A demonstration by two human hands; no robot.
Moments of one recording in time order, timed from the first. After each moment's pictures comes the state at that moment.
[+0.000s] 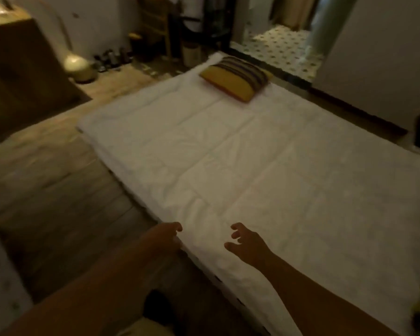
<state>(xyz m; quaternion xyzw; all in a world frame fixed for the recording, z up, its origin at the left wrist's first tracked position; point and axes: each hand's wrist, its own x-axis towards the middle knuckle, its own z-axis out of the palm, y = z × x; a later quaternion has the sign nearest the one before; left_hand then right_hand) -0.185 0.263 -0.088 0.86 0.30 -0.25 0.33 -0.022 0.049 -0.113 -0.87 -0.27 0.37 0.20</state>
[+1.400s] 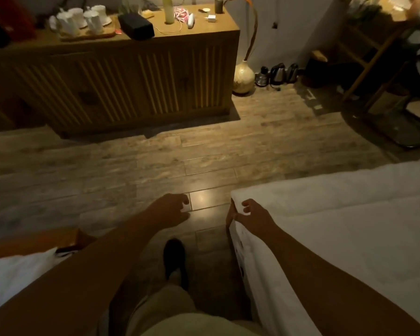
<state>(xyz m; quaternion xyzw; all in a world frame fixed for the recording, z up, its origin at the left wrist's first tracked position) -0.309 1.159 -0.086 0.77 0.54 -0.11 0.32 -0.051 1.078 -0.141 -0.77 -0.44 0.44 0.17</state>
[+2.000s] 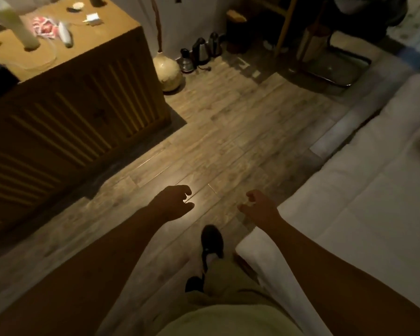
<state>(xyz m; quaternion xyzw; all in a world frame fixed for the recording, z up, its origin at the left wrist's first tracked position) -0.130 1.556 -0.127 0.87 0.36 -0.18 0.29 0.053 1.359 -0.172 -0.85 -0.22 0.40 0.26</state>
